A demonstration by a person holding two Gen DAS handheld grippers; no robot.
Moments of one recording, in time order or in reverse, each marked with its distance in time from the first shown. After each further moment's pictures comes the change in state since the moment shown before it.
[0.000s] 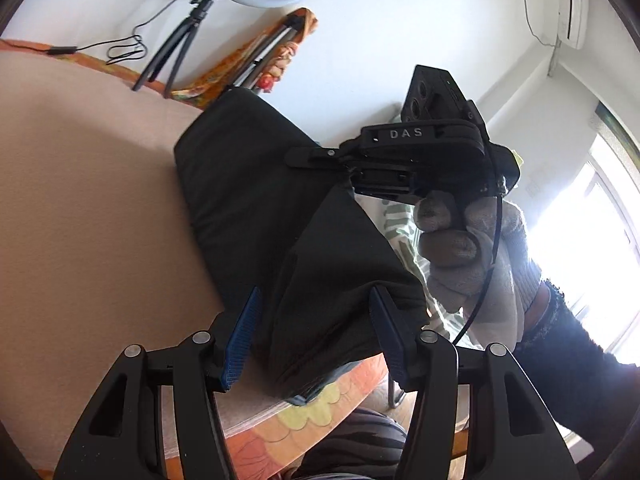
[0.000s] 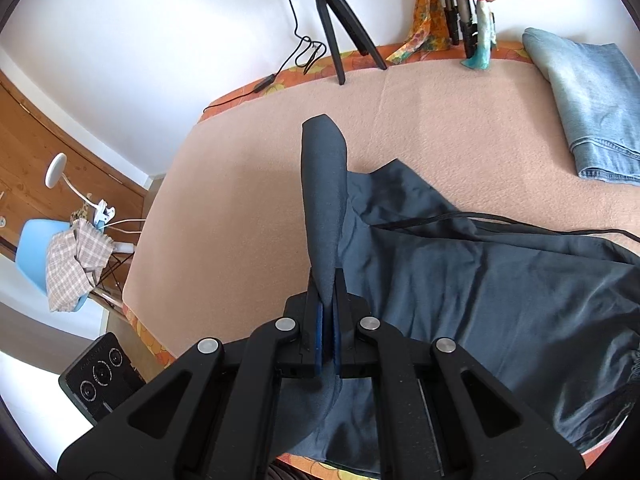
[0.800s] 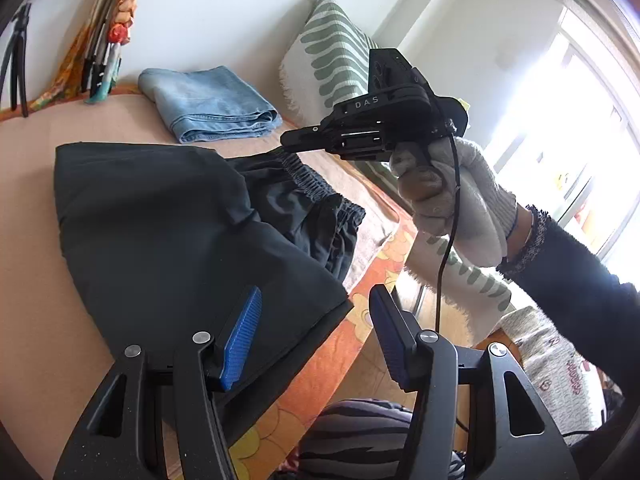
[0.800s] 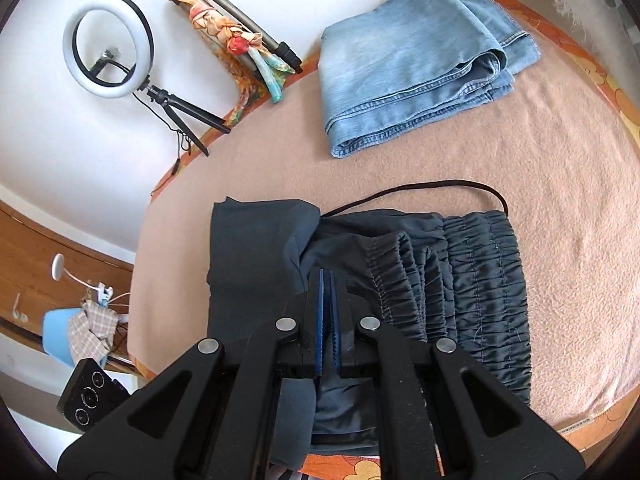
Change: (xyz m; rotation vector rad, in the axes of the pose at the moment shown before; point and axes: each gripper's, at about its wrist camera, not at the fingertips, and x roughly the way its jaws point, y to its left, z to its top) left arm 0.116 -0.093 -0.002 0.313 0.312 -0.007; right arm -0.105 -0.239 -0.041 0.312 -0.116 0.039
